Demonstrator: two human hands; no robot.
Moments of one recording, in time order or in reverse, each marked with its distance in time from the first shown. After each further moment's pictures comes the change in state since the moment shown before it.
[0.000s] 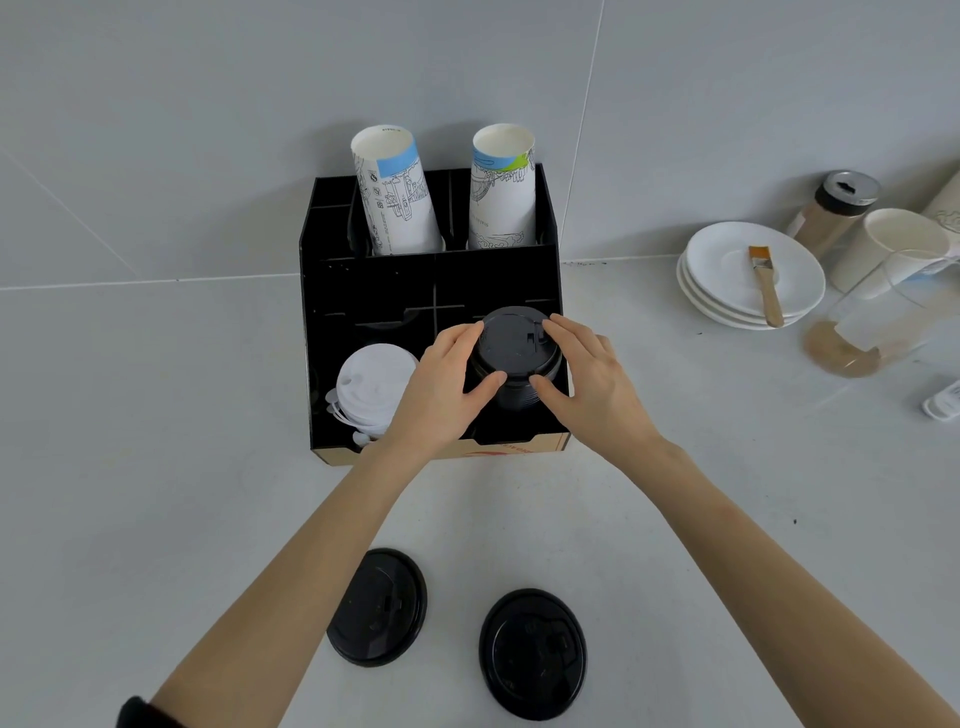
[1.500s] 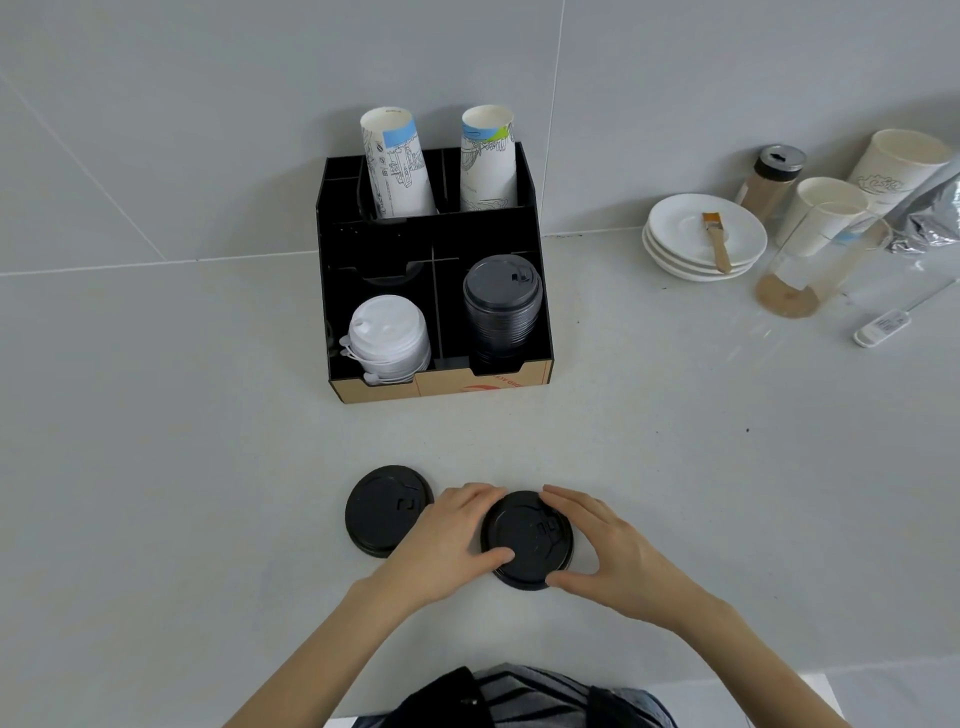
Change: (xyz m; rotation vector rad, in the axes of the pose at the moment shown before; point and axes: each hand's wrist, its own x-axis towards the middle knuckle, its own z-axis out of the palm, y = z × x) left_hand -0.182 -0.013 0.045 0.129 -0.493 0.031; right_hand -0.204 0.021 0.035 0.143 -0.450 0.038
